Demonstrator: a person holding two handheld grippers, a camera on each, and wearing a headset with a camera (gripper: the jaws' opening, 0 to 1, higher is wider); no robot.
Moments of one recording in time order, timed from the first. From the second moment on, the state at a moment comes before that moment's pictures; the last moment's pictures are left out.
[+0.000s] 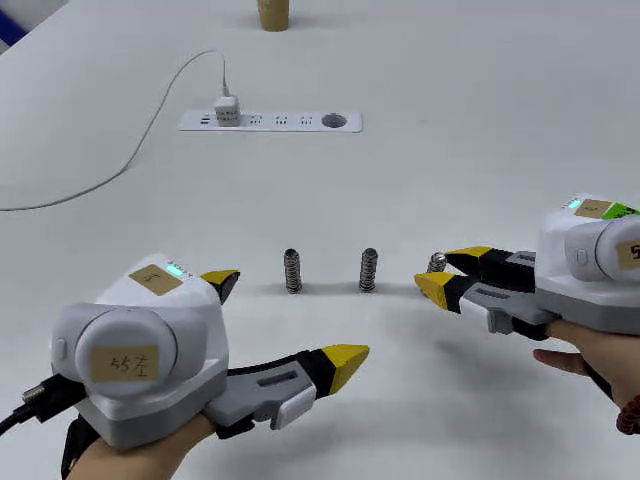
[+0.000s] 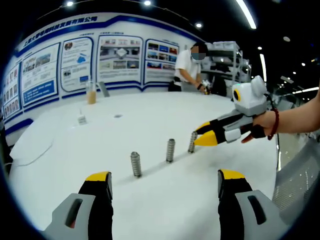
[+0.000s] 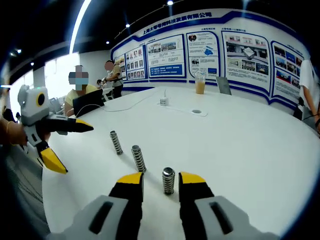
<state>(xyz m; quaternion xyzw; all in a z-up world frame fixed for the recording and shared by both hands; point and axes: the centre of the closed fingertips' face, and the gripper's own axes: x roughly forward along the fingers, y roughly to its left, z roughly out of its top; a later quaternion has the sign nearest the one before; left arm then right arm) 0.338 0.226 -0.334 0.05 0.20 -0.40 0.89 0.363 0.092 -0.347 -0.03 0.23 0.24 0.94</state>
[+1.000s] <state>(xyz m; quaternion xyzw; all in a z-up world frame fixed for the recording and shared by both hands) 0.326 0.245 -0.321 0.08 0.23 -0.41 0.88 0.315 0.102 -0.322 -0.01 0.24 0.23 0.94</state>
